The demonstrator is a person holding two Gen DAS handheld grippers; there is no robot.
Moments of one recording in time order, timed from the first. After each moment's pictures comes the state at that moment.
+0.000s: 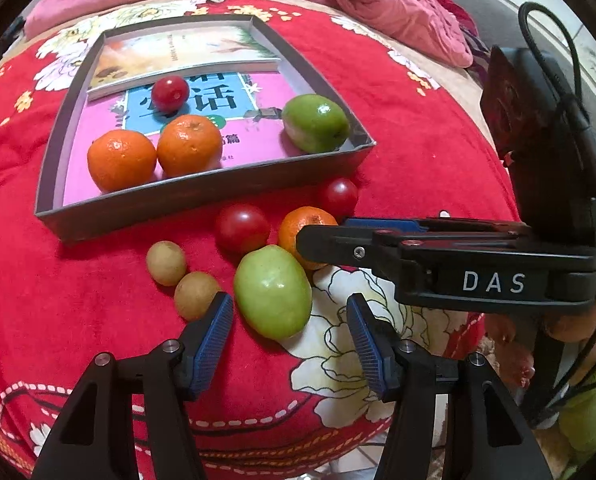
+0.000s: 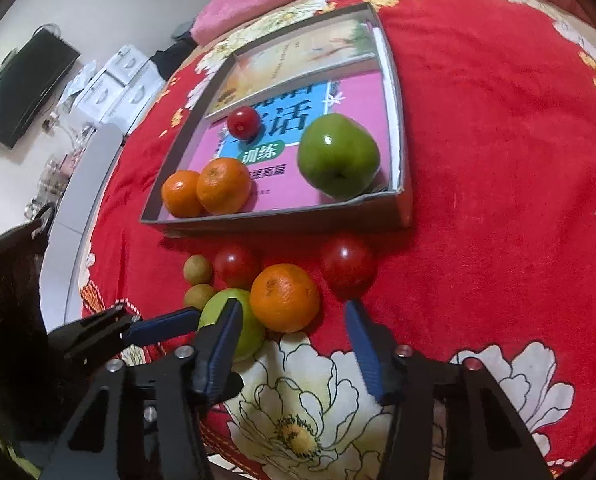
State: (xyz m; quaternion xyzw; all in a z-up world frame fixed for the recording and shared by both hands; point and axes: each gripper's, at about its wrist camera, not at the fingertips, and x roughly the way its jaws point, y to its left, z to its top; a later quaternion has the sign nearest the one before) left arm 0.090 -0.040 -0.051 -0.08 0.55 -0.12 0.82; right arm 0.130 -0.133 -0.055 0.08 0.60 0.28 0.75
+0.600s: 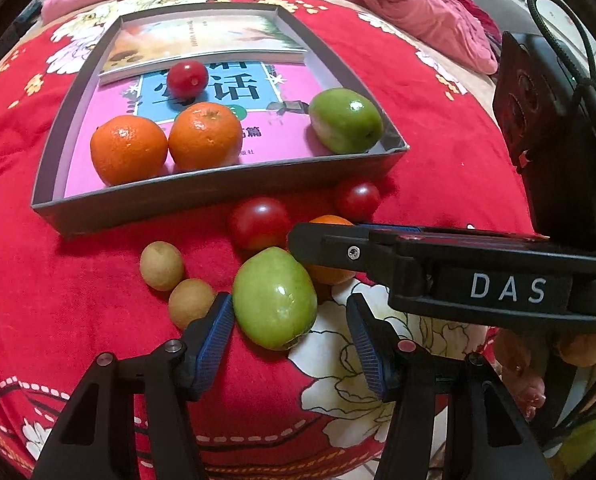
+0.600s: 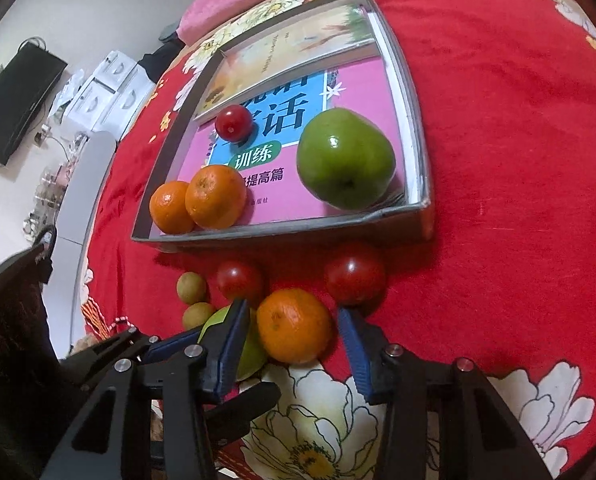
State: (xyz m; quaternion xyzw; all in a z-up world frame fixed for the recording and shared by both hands) left arm 0.102 -0.041 -0.062 -0.09 0.56 -0.08 0.82; right arm 0.146 -0.119 -0.067 0.10 0.61 0.27 0.73
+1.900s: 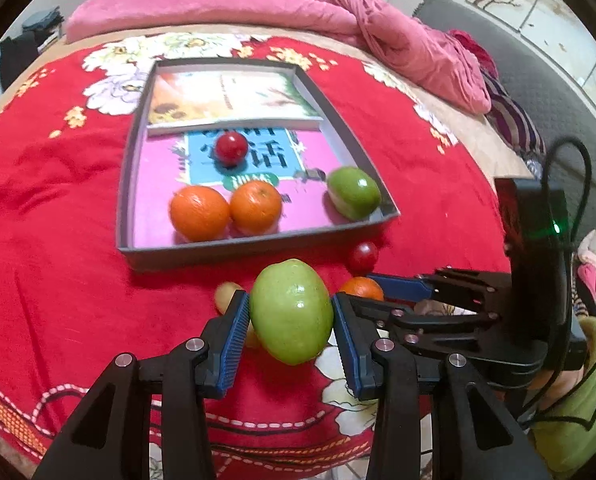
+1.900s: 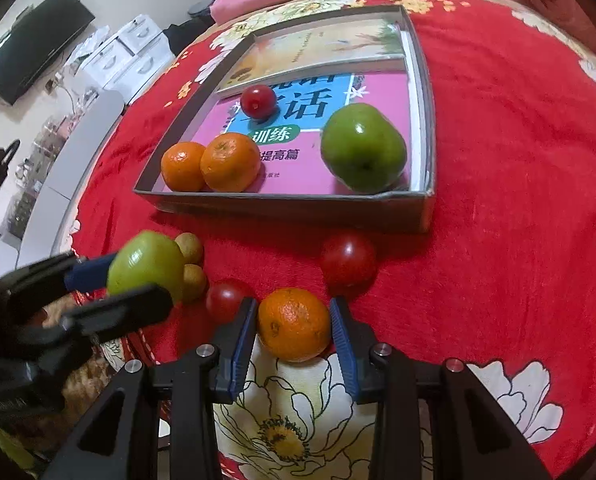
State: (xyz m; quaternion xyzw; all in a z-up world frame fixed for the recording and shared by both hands) left arm 0.087 -0.001 -0.006 -0.12 0.50 -0.07 0.85; right arm 0.119 -0.117 -0.053 -0.01 0.58 0.30 0.76
